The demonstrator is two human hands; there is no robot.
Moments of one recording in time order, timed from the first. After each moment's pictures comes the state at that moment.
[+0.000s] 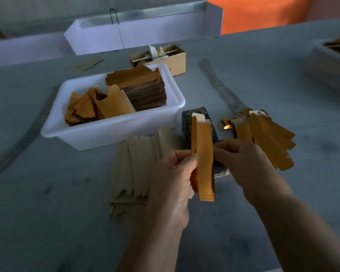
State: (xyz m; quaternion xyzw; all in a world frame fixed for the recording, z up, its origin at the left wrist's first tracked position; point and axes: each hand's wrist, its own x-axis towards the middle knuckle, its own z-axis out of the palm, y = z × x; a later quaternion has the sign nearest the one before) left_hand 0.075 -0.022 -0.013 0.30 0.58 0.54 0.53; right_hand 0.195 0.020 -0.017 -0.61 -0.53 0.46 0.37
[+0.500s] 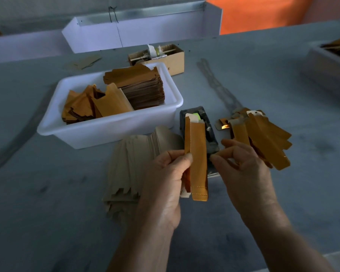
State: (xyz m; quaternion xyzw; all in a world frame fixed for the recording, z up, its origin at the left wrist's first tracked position) left_hand 0.069 -0.024 -0.016 0.30 0.56 0.55 0.54; right_hand 0.191 -0.006 -0.026 -0.63 -0.59 0.29 0.42
